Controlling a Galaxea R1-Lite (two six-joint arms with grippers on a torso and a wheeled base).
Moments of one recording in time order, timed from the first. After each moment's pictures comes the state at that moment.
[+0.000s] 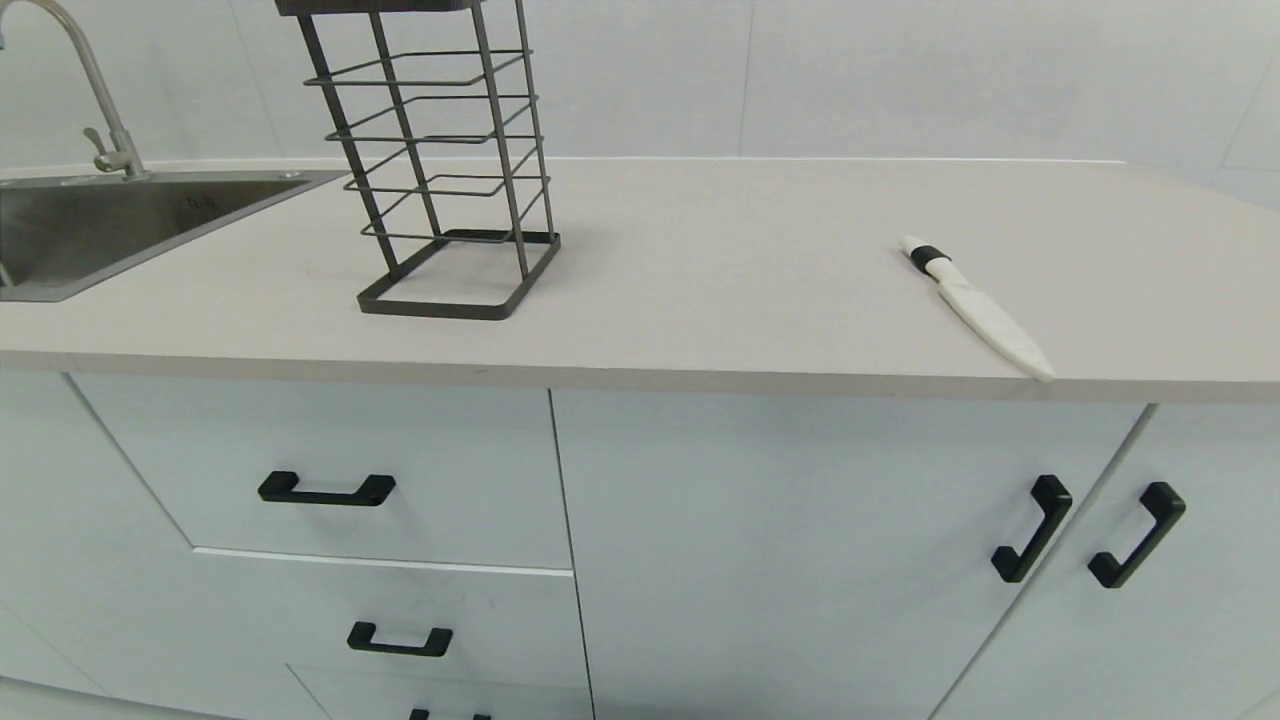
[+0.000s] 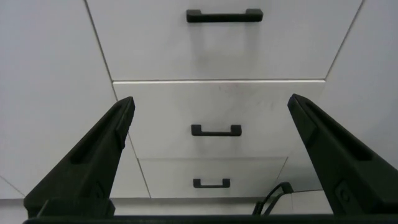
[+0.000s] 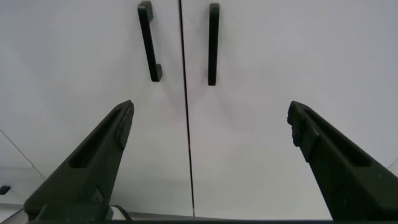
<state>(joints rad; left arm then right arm) 0.00 0.00 0.00 0.00 -0.08 0.01 0.00 0.01 0.00 0.00 0.03 0.01</state>
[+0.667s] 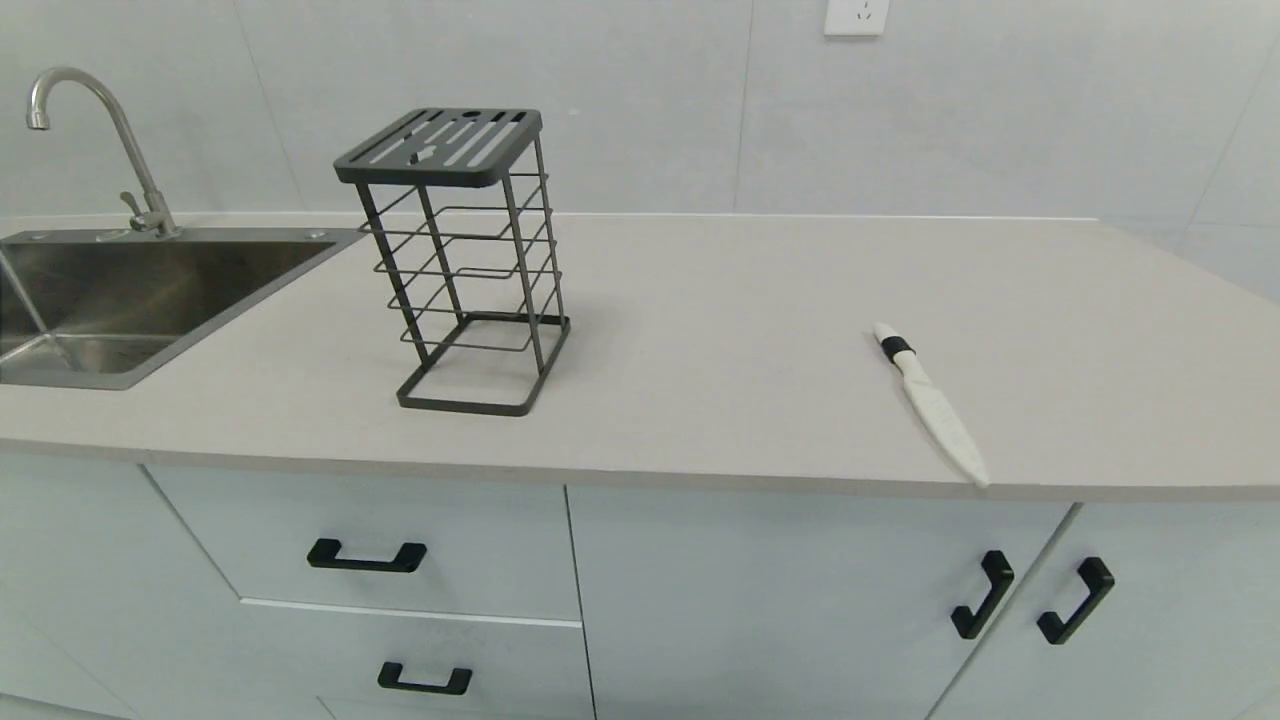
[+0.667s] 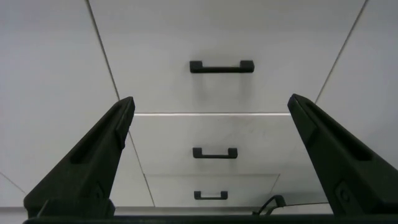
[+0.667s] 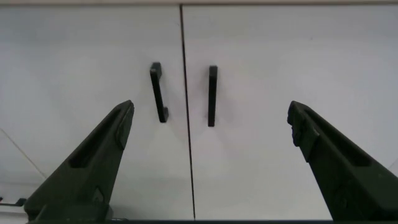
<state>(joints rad) 0.00 0.00 0.00 0.00 -0.08 0.01 0.00 0.01 0.00 0.01 0.03 0.01</state>
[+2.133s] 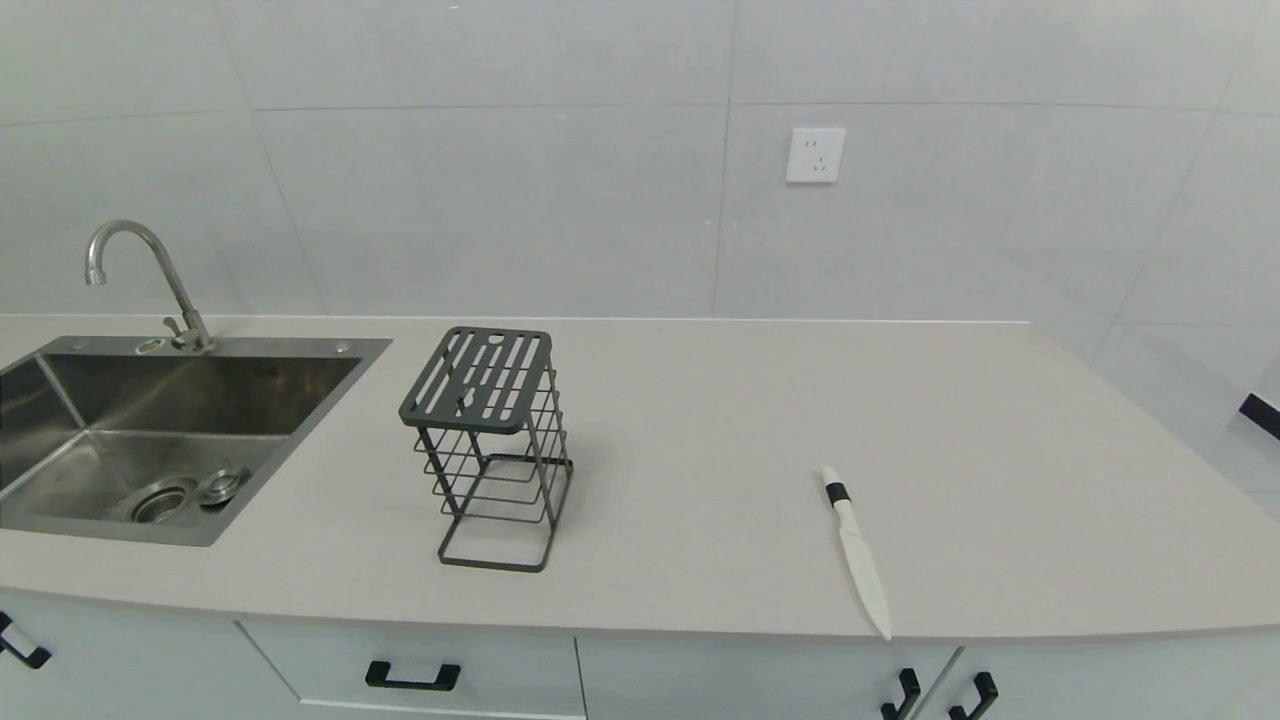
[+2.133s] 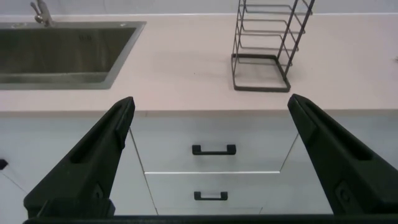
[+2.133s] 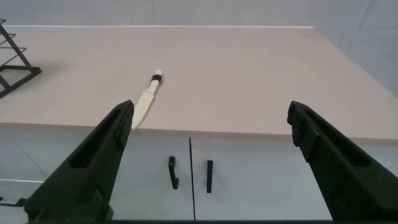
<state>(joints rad) 0.00 0.00 0.00 0.00 -0.08 0.01 0.00 0.01 0.00 0.01 0.03 0.01</state>
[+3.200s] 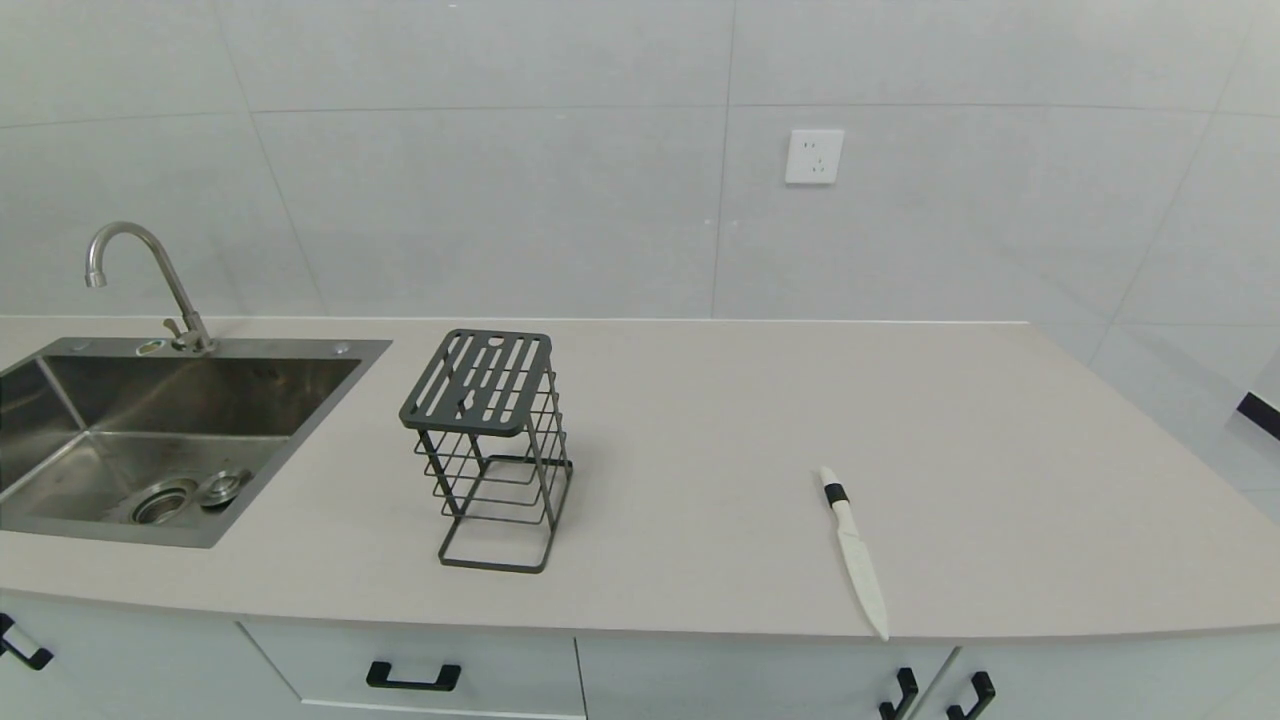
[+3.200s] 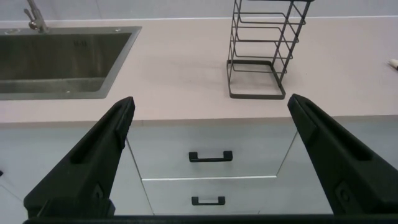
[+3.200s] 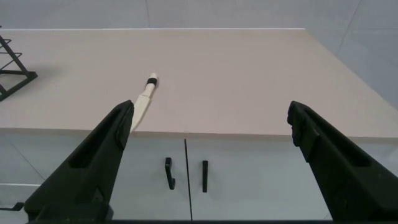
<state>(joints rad) 0.00 0.00 0.00 0.00 -0.07 0.01 0.00 0.01 0.00 0.01 0.03 0.00</state>
